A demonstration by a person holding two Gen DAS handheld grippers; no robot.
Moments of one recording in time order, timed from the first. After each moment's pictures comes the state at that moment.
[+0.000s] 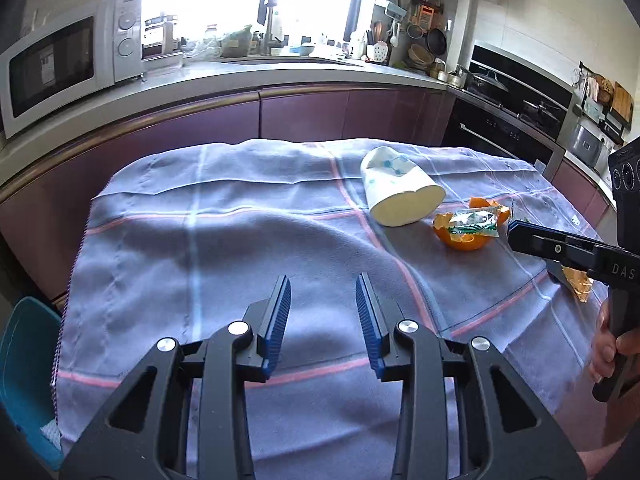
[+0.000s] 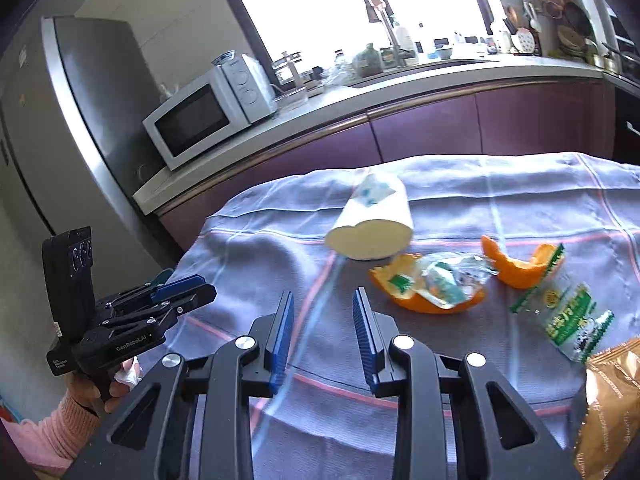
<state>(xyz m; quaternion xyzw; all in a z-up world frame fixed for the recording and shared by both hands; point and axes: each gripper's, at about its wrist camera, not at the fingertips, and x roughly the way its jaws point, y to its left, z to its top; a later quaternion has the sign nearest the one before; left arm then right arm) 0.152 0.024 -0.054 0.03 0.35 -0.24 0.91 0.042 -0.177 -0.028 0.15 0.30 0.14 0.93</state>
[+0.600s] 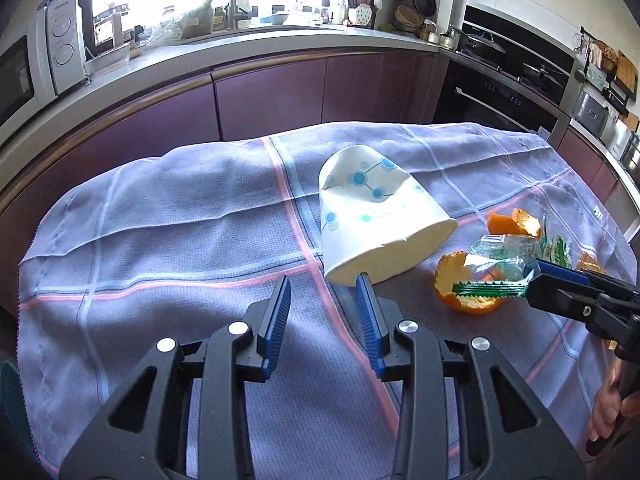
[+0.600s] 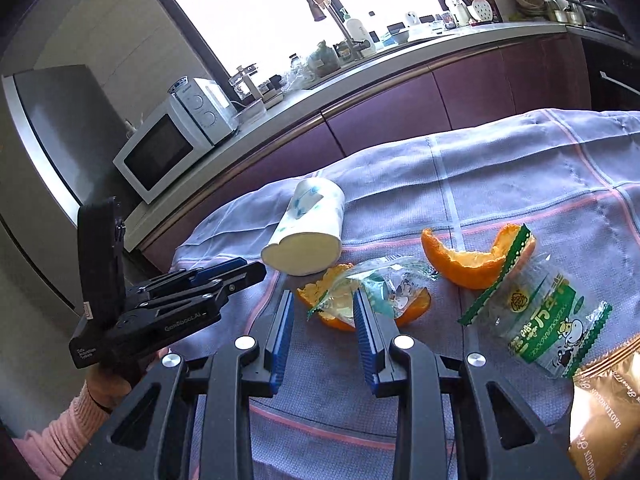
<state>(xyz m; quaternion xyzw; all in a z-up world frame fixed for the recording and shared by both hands) 0.245 -0.077 -0.073 0.07 0.40 -0.25 0.88 0.075 -0.212 -0.049 0.22 0.31 0.12 0.92</state>
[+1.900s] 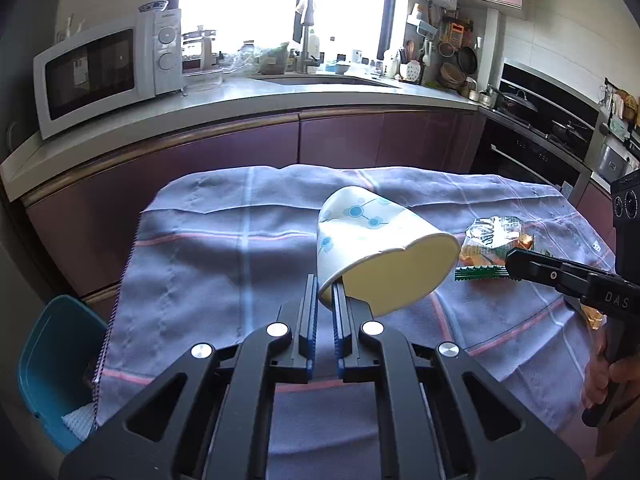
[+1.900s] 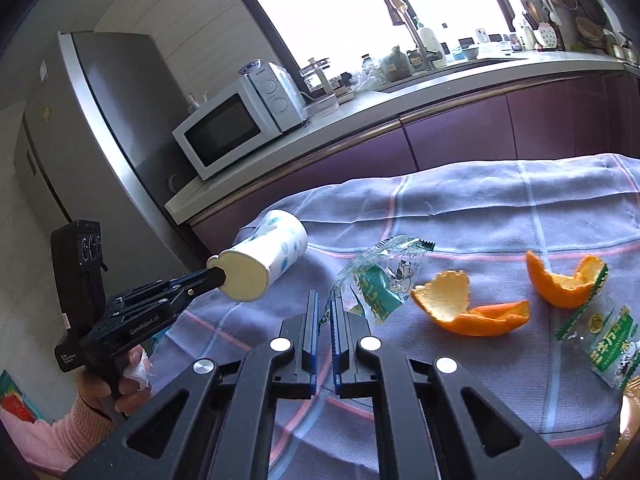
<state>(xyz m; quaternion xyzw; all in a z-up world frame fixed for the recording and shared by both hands) 0.140 0.060 -0.027 0.01 0.32 -0.17 0.93 0.061 -0.144 -0.020 0.15 0.29 0.23 0.92</state>
